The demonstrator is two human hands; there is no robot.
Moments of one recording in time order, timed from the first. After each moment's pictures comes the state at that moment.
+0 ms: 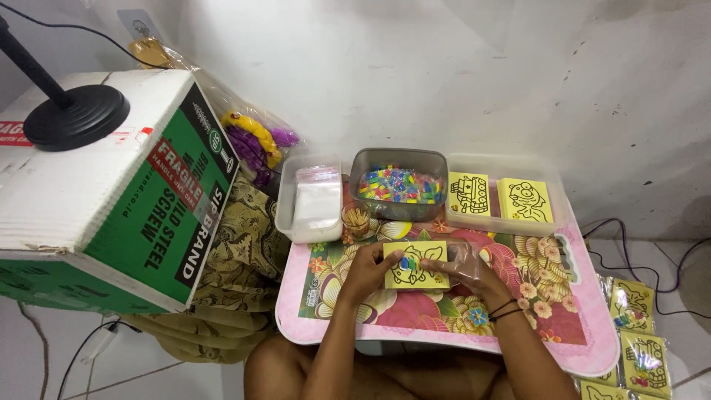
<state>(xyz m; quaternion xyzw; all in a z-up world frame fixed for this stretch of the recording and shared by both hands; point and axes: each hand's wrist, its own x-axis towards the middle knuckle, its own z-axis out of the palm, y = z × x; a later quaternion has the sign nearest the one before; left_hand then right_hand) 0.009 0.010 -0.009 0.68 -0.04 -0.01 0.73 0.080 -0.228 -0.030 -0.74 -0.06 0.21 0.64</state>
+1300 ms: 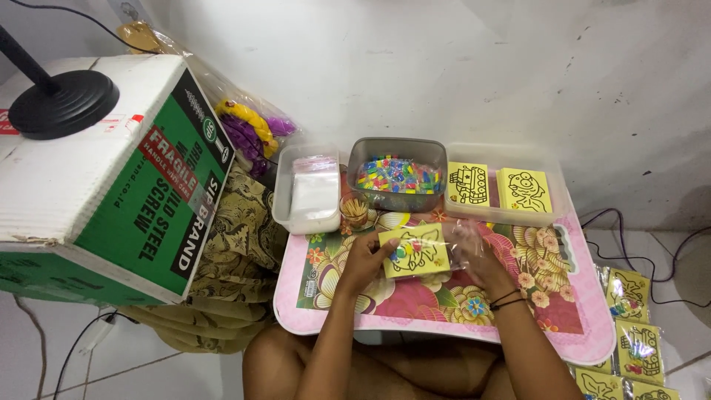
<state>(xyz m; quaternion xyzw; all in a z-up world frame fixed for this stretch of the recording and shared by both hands) 0.003 0.006 0.002 0.67 -0.02 0.01 0.74 0.065 -0.245 -0.053 -0.53 -0.04 0.09 0.84</state>
